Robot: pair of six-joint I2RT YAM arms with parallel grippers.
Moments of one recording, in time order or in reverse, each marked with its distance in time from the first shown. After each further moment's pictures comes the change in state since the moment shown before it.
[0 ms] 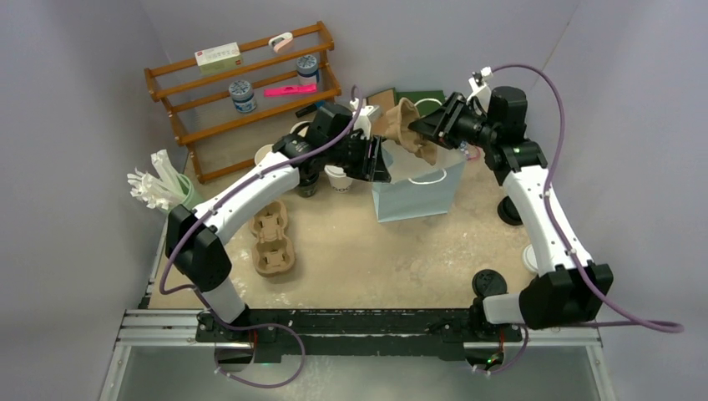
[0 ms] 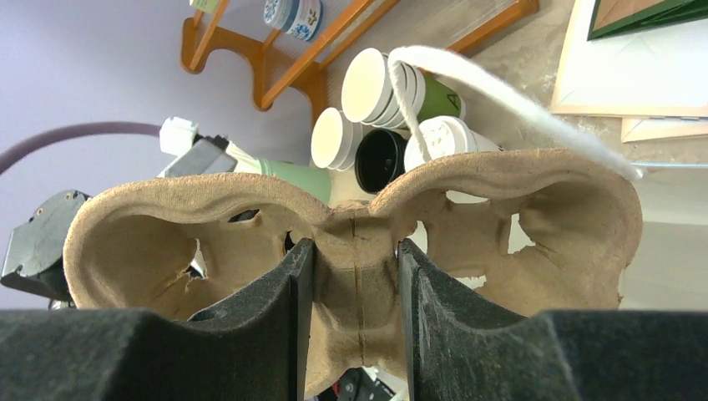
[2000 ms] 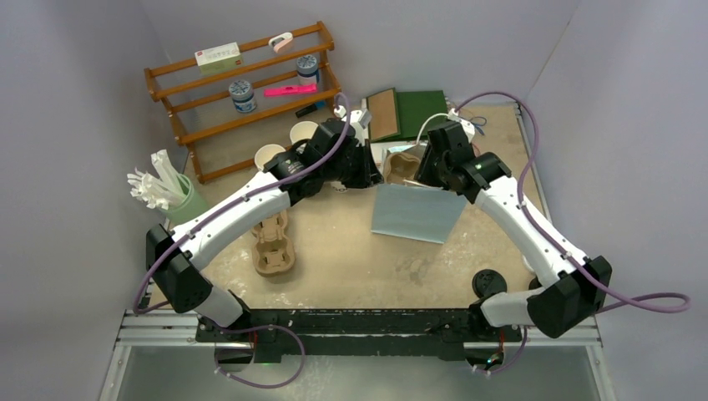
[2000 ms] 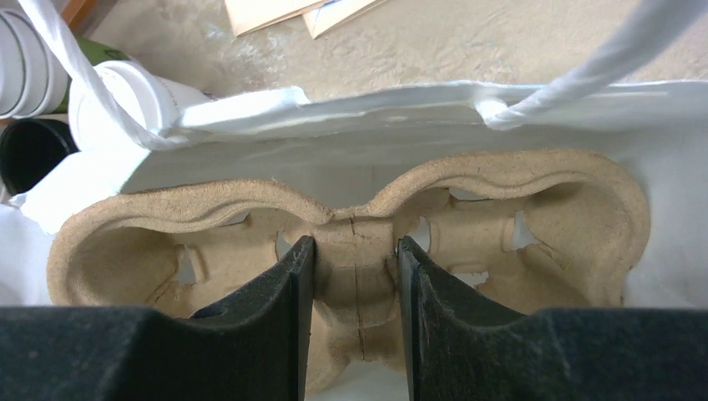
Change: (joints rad) left arm -0.129 -0.152 -0.080 -0.013 -0.350 -0.221; right arm 0.335 0.017 -0.004 -0.482 0.851 -0.072
